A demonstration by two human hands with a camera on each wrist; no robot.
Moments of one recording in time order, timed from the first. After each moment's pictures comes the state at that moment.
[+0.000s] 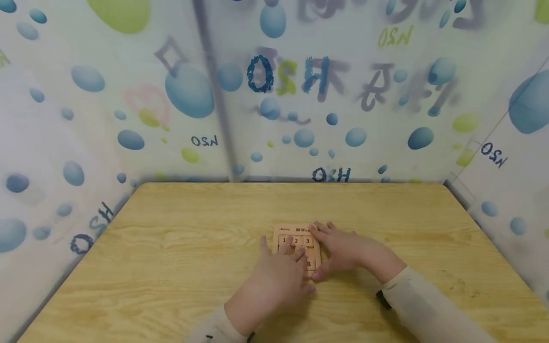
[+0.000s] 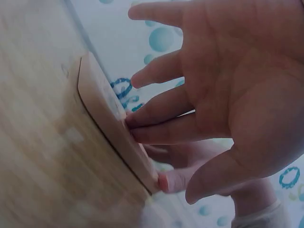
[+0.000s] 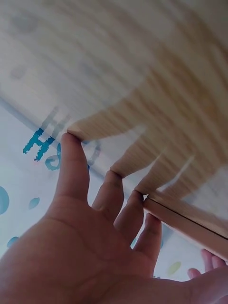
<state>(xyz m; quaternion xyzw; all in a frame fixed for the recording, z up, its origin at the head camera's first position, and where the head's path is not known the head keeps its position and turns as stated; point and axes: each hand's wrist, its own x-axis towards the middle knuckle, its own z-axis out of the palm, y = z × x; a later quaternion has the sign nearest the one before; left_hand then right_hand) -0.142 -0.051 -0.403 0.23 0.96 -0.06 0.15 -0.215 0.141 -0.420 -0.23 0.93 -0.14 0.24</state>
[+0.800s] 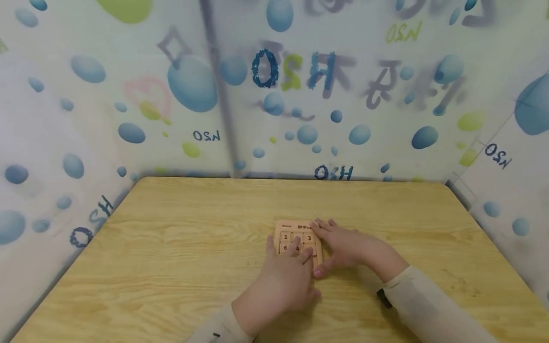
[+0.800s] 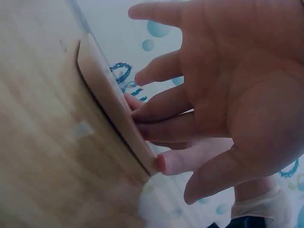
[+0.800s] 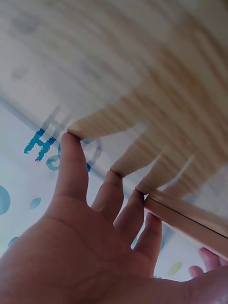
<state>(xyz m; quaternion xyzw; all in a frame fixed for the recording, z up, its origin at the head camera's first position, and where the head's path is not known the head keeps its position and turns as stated) -0.135 -0.046 -0.401 0.24 0.96 -0.06 0.15 -0.217 0.138 -0.416 -0.22 0.93 -0.14 0.24</state>
